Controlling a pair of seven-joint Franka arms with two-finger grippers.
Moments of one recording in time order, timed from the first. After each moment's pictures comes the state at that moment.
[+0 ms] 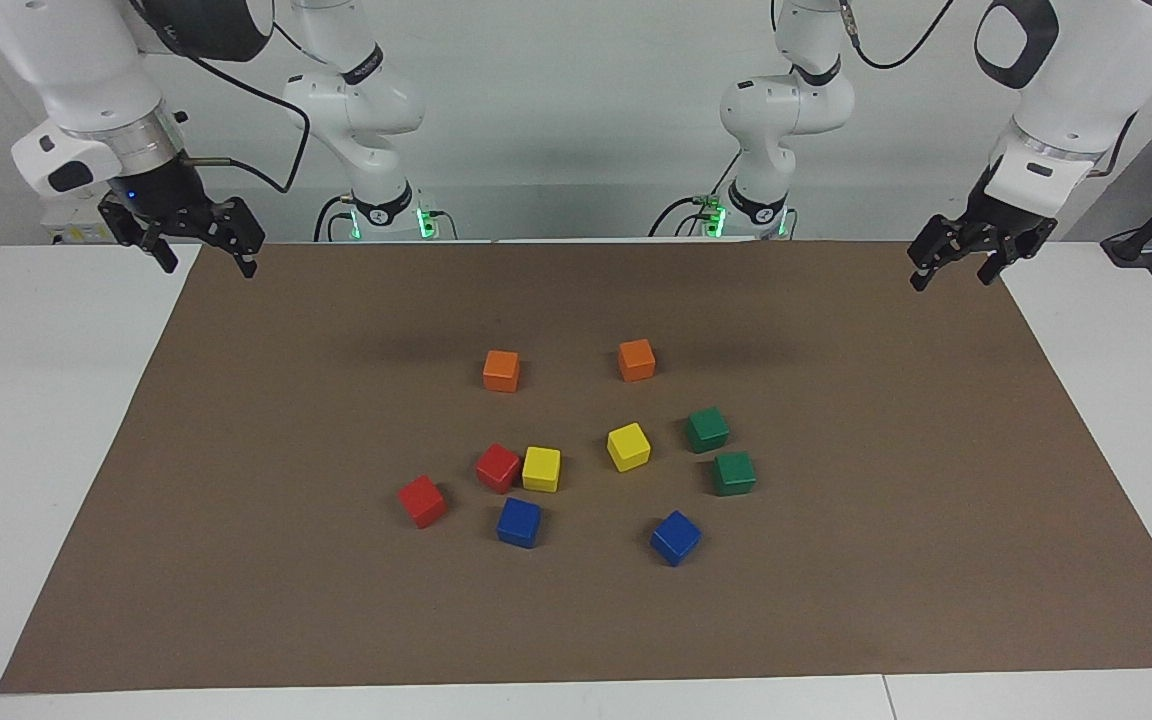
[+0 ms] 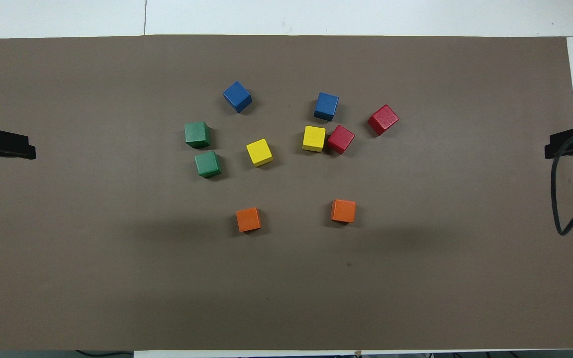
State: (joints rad) left arm 0.02 -0.06 -0.02 -1.69 -0.02 1.69 -0.03; right arm -0.03 -0.04 -0.03 -1.61 -0.03 1.57 0.03
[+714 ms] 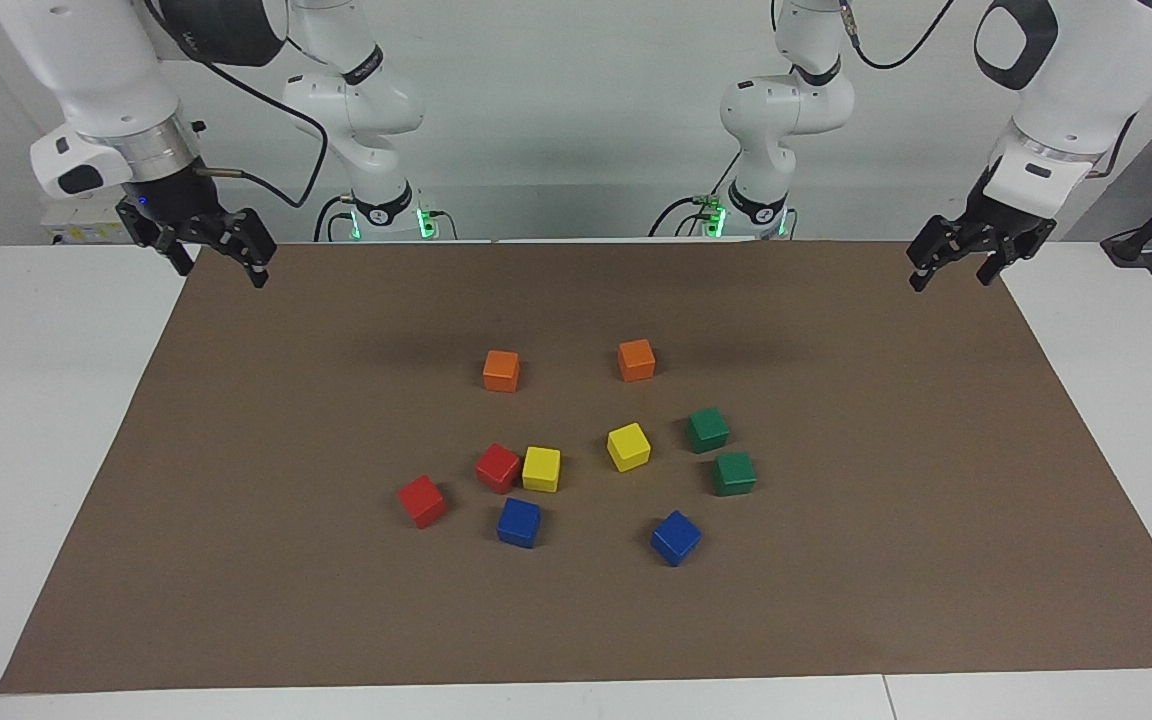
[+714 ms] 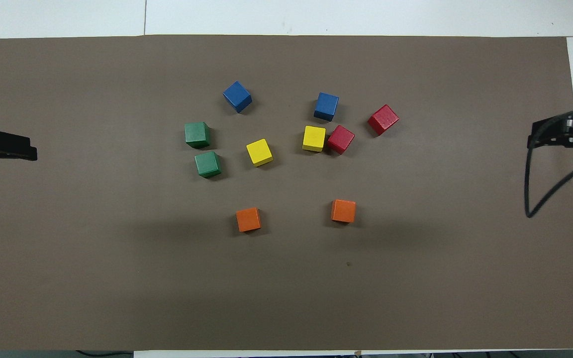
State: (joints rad) left arm 0.02 -0.06 -0.02 -1.71 -0.02 1.69 -0.03; right arm 0.02 -0.02 -0.02 -1.62 -0.03 1.64 0.23
